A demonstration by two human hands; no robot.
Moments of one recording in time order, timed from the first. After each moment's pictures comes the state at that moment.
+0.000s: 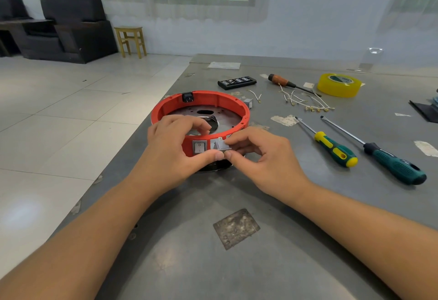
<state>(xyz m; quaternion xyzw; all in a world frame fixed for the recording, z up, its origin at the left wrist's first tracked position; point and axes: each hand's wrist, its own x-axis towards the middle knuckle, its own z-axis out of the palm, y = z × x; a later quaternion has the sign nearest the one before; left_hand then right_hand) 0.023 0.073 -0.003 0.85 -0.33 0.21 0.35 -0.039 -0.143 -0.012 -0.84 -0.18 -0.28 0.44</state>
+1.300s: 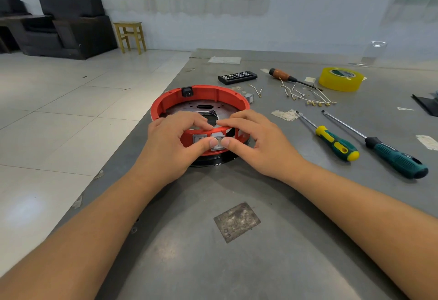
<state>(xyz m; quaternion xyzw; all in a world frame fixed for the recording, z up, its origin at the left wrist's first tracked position) 0.027 0.071 -0.004 0.85 -0.31 0.17 0.39 -0.009 -0.157 -0.011 -0.91 -0.18 -0.24 0.28</state>
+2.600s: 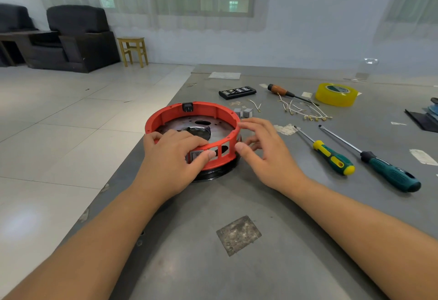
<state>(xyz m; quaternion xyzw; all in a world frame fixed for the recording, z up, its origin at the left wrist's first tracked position) 0.029 0.076 -0.007 0.89 -0.29 0.25 0.26 -0.002 -0.169 -0.021 -0.88 -0.14 -0.26 0.37</state>
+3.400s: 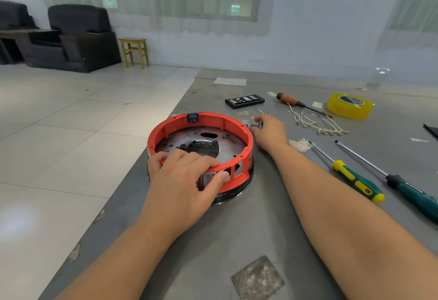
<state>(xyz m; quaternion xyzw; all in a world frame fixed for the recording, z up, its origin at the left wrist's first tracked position) 0.033 0.070 -0.020 0.88 -0.26 0.27 0.29 0.177 -0.209 -0.023 -0.93 0.16 -0.18 0.28</state>
